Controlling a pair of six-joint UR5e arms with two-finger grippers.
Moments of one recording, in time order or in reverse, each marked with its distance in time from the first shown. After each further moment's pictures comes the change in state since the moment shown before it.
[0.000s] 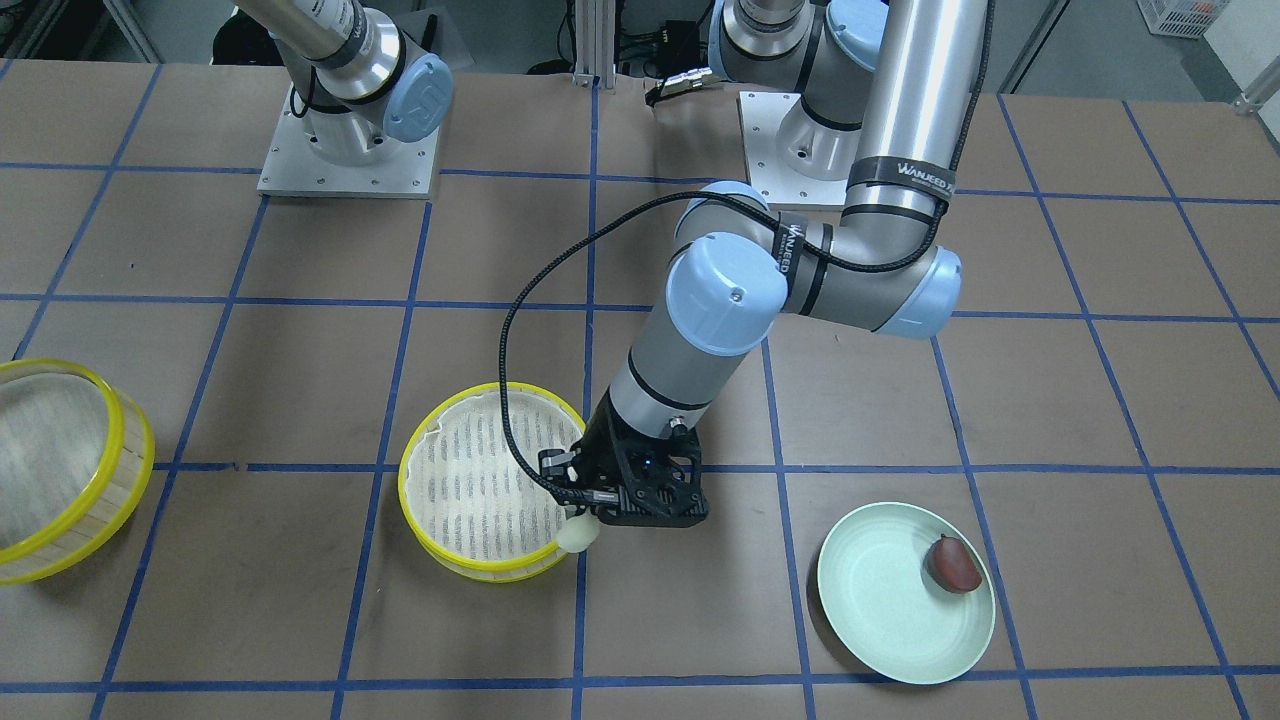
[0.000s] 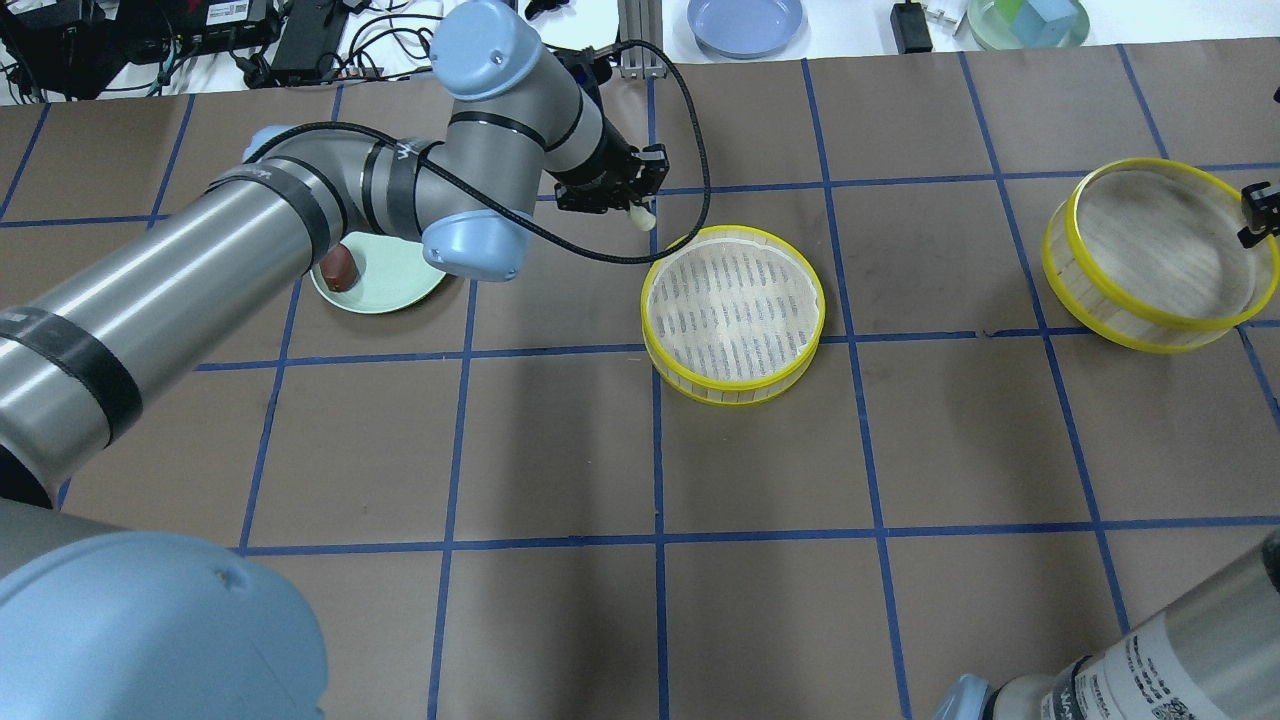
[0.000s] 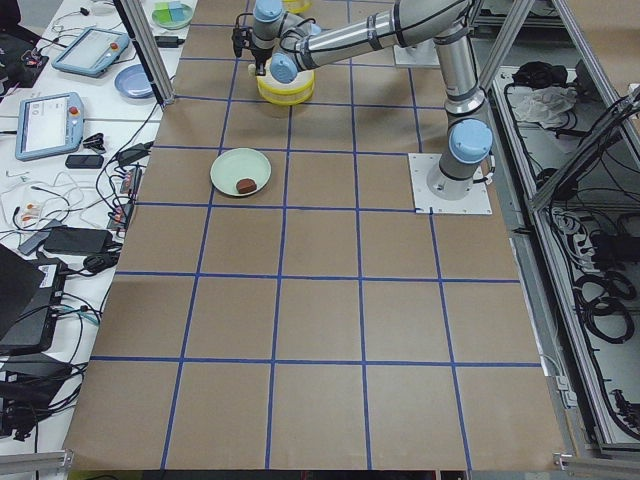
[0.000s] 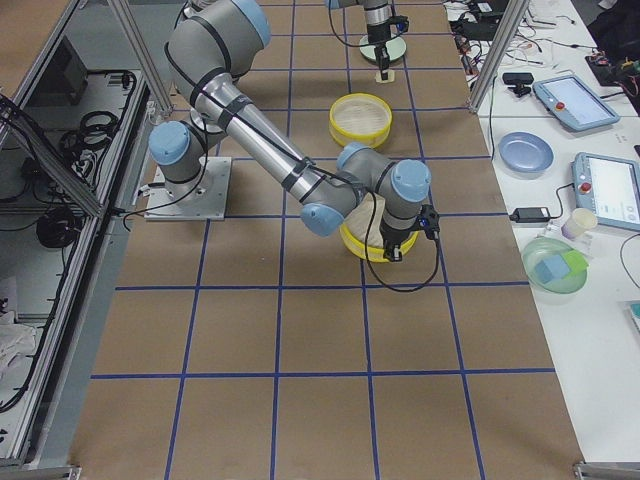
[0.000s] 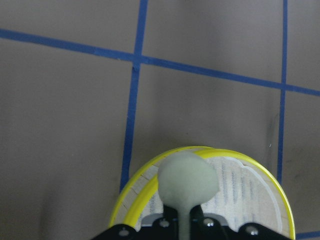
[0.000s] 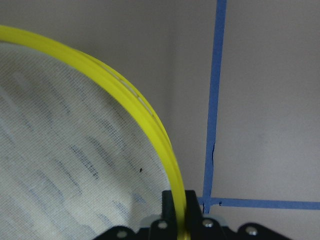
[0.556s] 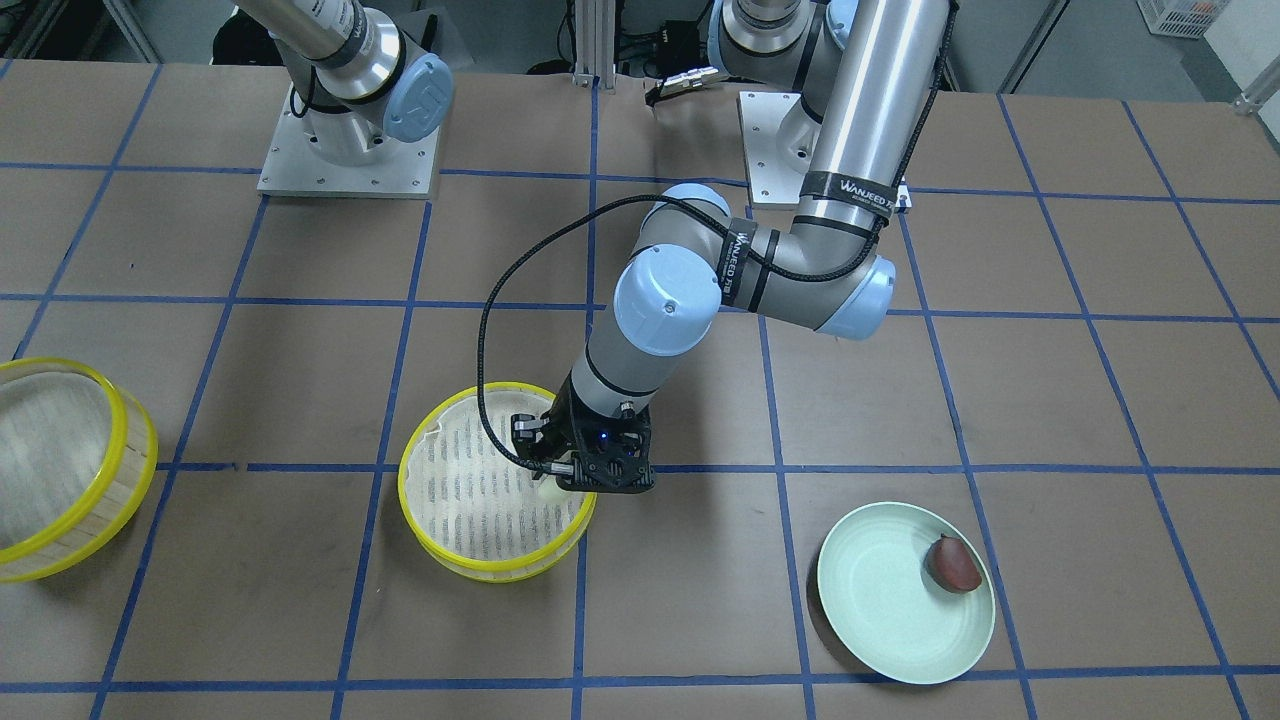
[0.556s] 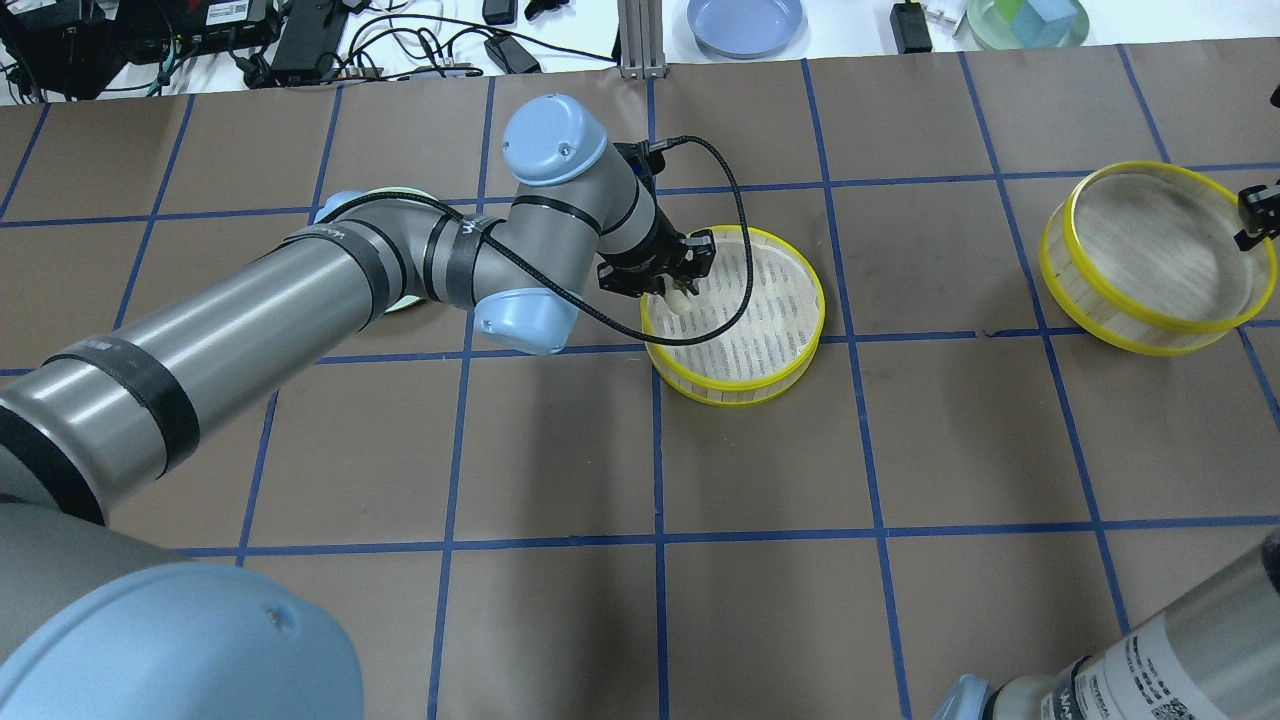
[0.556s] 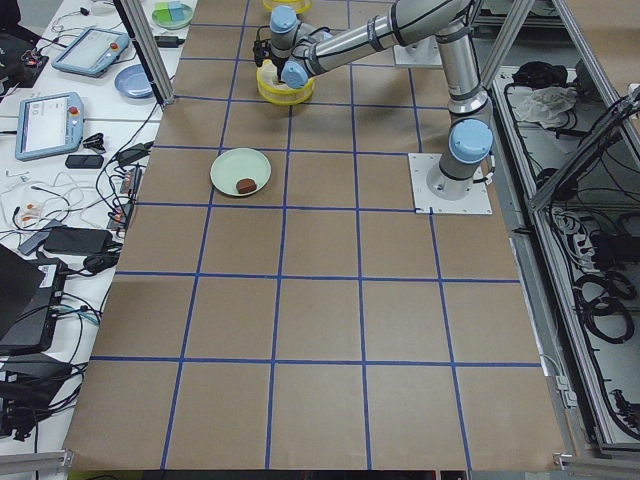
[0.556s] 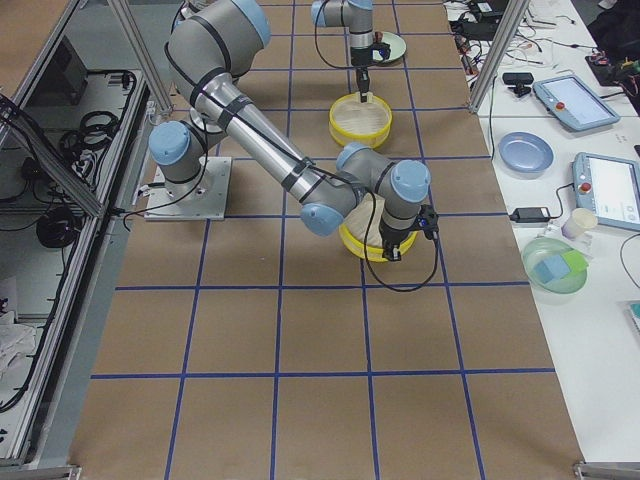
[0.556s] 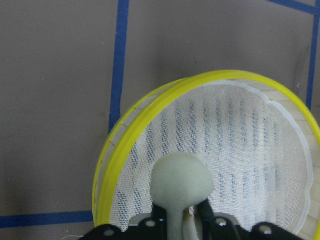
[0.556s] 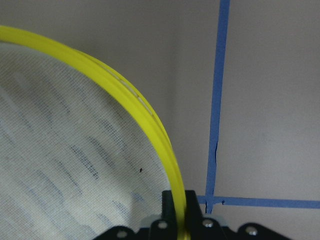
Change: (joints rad) left arm -0.048 -0.011 -0.099 0.014 -0.007 -0.019; right arm 0.001 -0.003 0.004 0.003 -0.001 0.002
